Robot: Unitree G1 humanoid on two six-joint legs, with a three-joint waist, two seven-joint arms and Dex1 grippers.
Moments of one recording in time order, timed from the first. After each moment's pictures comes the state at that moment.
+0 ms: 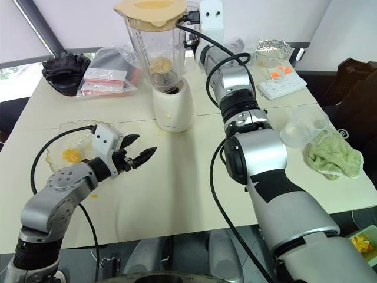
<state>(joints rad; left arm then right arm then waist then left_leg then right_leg) -0.12 0.47 0.06 -0.54 -0.40 0.73 -0.46 -1.48 -0.12 -0.13 1.10 0.14 0.23 0.08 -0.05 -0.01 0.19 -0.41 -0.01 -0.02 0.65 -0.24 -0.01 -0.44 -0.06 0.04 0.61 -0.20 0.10</state>
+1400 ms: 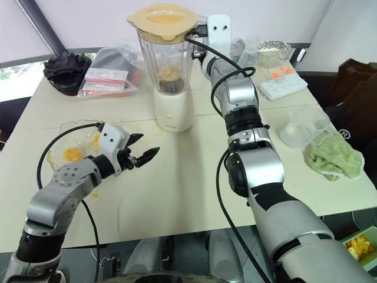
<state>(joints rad) -0.17 0.49 0.00 -0.49 -0.35 0.71 -0.49 -1.29 -0.11 -0.12 0.76 0.12 0.44 0.02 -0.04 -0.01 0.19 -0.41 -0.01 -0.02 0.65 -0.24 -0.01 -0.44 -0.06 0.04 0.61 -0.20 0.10</state>
